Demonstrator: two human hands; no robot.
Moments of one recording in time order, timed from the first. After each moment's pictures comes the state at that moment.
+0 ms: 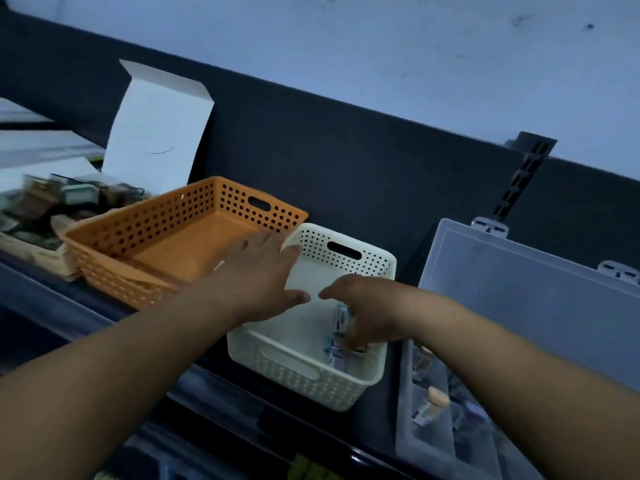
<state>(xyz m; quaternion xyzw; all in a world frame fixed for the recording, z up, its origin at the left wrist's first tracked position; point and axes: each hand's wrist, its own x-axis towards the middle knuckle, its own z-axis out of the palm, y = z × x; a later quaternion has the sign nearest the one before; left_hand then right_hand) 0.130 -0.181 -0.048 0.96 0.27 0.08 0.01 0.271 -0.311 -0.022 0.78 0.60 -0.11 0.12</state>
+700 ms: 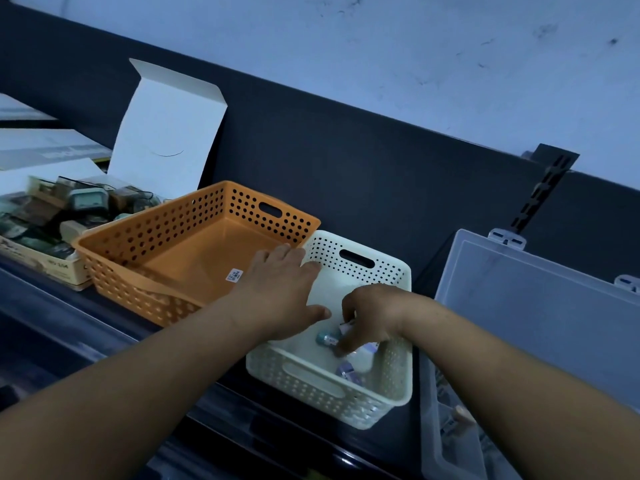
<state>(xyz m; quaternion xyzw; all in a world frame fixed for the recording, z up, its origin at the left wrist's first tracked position) 0.127 -0.181 -0.046 0.97 0.24 0.08 0.04 0.272 -0.276 -0.034 0.82 0.53 -0.13 0.16</state>
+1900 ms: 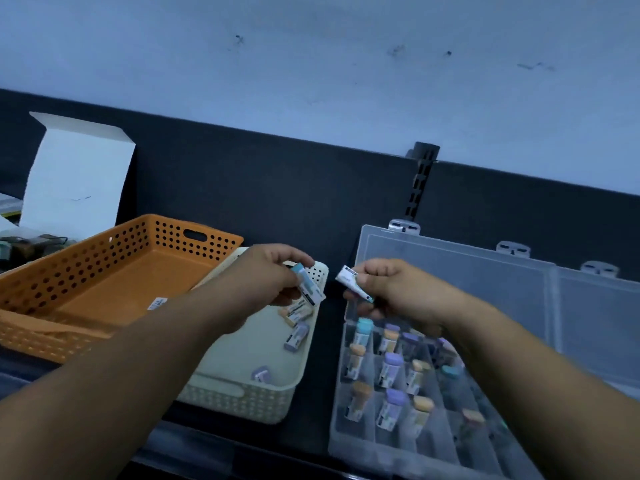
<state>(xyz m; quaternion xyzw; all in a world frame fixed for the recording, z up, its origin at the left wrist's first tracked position) 0.177 -0.263 0.010 0.77 0.23 0.17 0.57 0.321 -0.415 0.013 0.74 0.35 -0.32 -0.47</state>
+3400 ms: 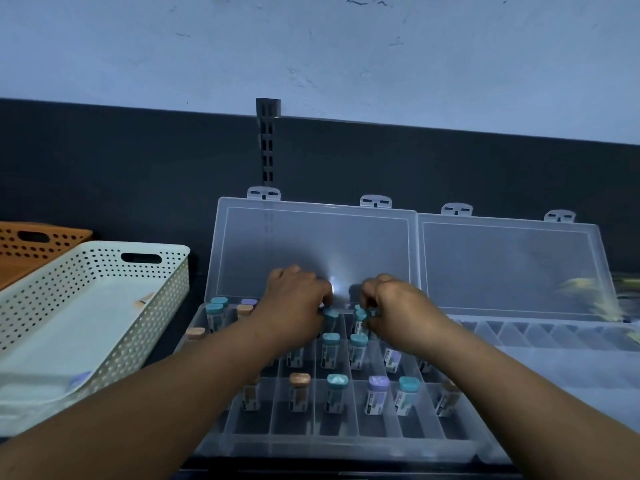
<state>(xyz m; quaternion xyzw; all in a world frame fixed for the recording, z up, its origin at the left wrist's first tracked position) 0.343 -0.435 -0.053 0.99 0.04 0.13 0.04 0.415 -0.598 -0.039 0.91 0.39 0.01 -0.12</state>
